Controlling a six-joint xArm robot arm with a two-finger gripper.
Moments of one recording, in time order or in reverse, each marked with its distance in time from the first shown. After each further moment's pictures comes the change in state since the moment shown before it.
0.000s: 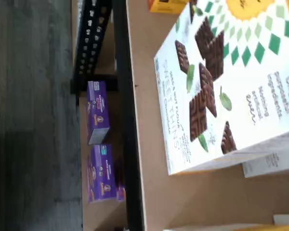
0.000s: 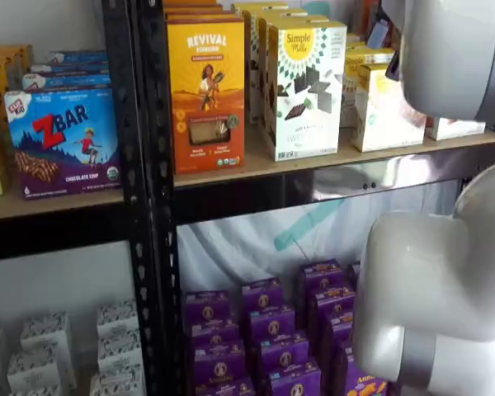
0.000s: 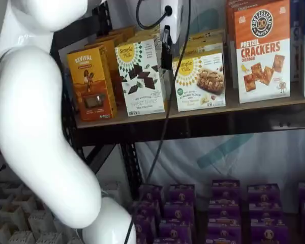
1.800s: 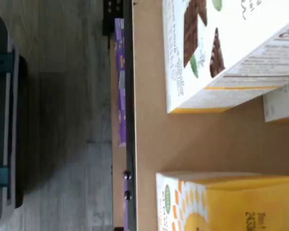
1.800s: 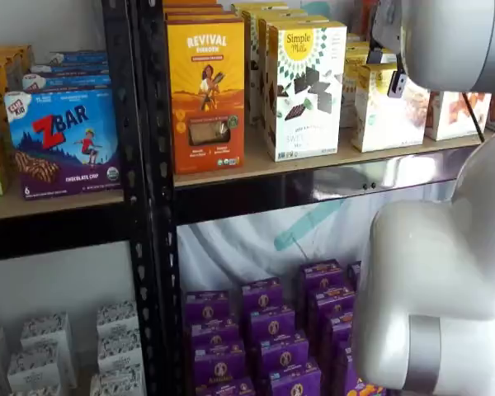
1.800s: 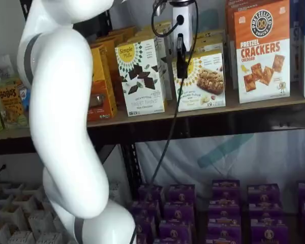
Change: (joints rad) arm 0.132 0.192 -0.109 -0.236 -0.035 0.048
